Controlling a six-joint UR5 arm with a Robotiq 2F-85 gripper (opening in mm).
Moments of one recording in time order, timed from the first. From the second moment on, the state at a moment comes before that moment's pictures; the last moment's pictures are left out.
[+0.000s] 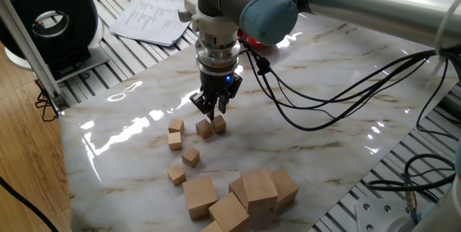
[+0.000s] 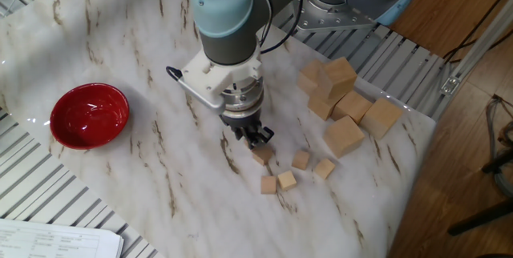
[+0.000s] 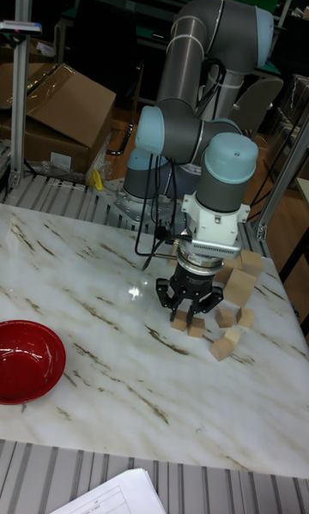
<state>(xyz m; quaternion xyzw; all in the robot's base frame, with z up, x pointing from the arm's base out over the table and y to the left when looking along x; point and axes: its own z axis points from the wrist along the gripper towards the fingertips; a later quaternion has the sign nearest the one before) 0.510 0.109 0.030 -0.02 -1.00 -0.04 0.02</state>
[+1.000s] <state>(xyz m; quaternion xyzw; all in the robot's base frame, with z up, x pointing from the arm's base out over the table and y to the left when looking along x) 0.514 0.097 0.030 0.08 -1.00 0.00 0.02</state>
